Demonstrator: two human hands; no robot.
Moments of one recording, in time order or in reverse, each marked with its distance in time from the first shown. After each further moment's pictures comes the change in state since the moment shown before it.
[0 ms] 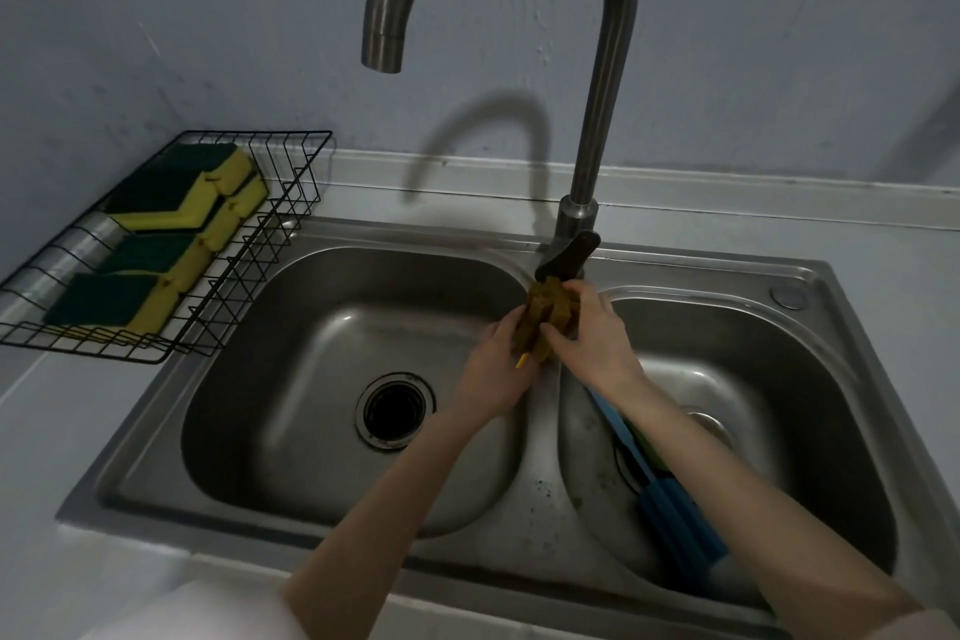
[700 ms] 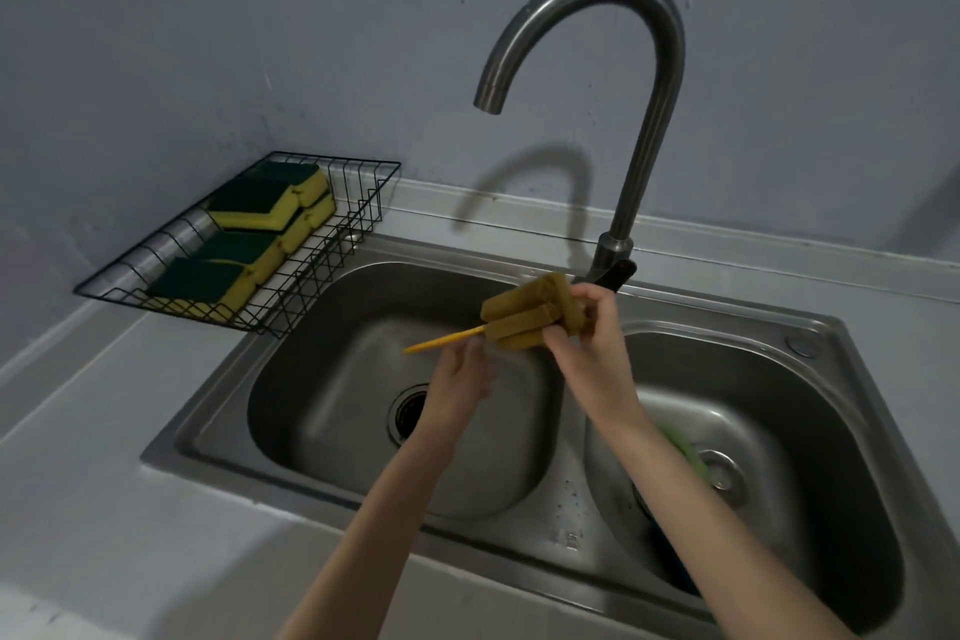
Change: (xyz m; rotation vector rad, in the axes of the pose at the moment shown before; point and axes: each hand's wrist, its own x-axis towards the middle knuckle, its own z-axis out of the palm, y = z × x) left_hand -0.068 -0.011 -0.047 -0.658 0.327 -0.147; right_hand -0.062 -0.061 0.008 0.612 0.101 -0.237
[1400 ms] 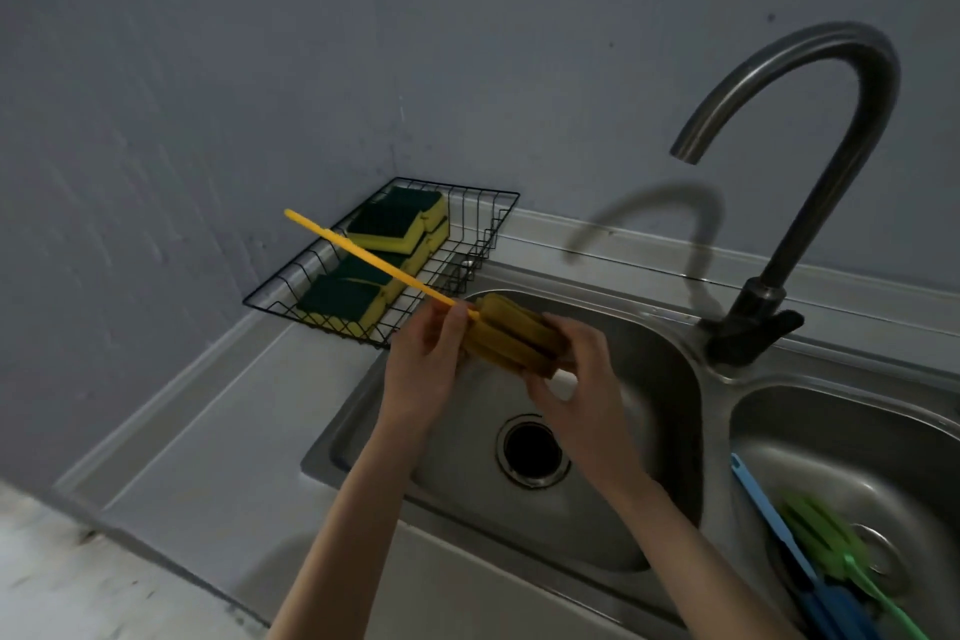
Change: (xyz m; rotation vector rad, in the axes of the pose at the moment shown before) left_hand -0.014 0.067 -0.160 0.127 0.237 0.368; right_hand -0.015 -0.008 0.138 -0.255 -0.153 -0.312
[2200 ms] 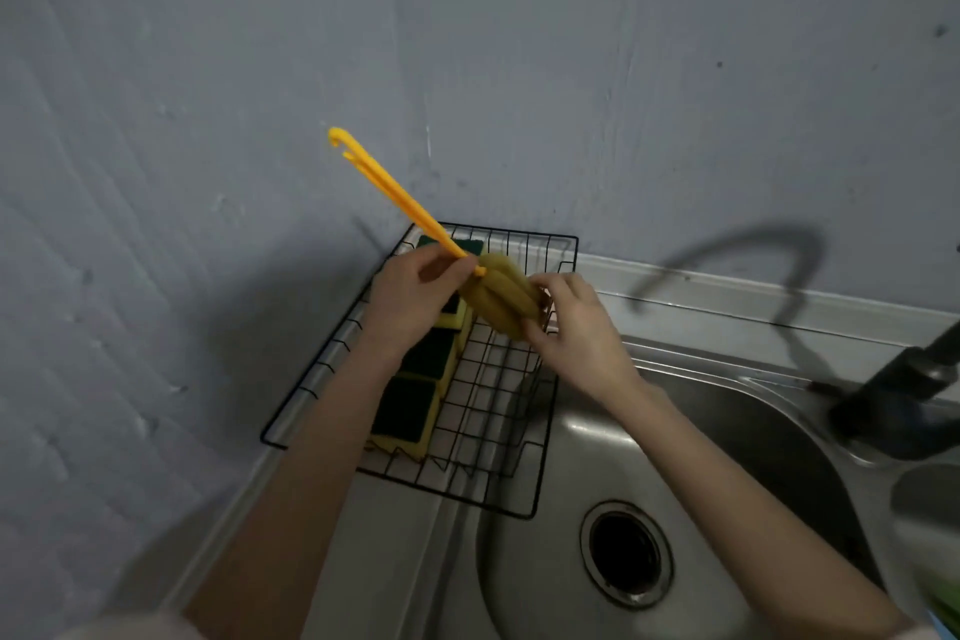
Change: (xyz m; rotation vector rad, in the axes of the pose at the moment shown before) left_hand 0.224 -0.010 -0.082 0.209 -0.178 0.081; right_hand 0.194 -0.001 0.110 -0.453 -0.122 0.045
